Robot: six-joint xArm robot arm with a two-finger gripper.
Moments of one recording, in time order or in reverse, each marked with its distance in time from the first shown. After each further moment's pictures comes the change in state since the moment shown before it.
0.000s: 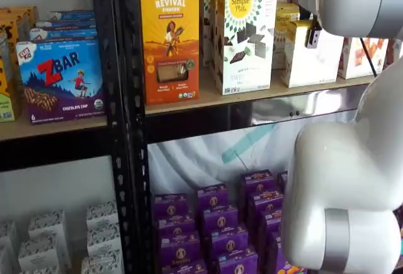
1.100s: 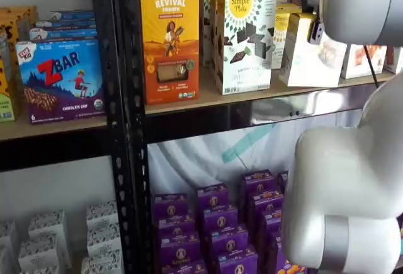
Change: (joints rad) arm -0.027 -0.103 0.011 0.065 0.195 0.004
